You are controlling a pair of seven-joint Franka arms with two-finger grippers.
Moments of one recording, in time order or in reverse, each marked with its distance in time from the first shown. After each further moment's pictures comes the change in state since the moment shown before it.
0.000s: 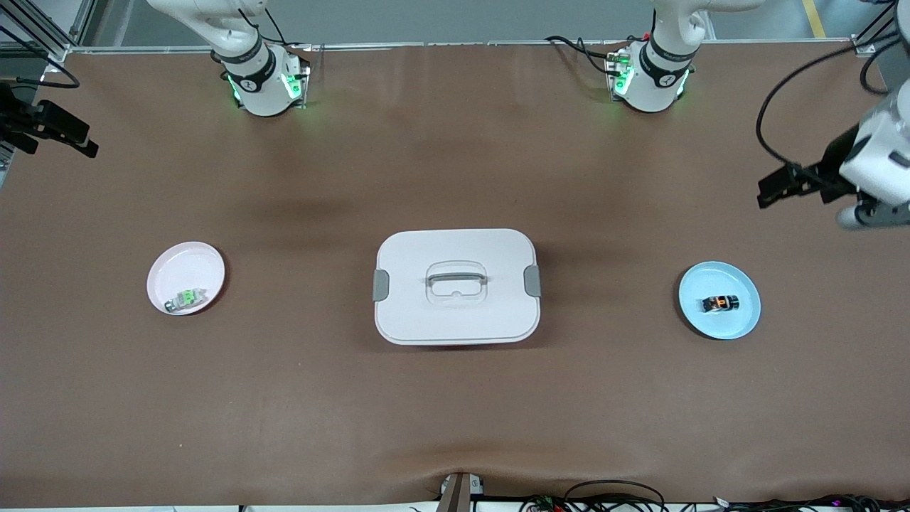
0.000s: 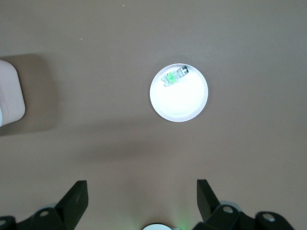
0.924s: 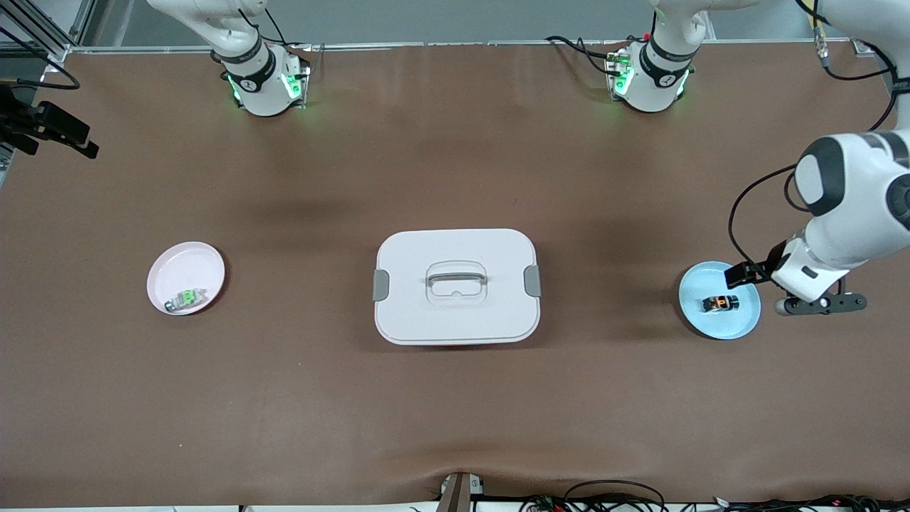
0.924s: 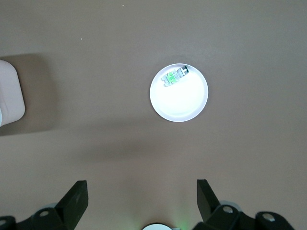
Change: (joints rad) left arm 0.109 0.197 0.002 -0.372 0.023 0.652 0.109; right arm 0.000 0.004 0.000 0.002 0.000 -0.001 0.000
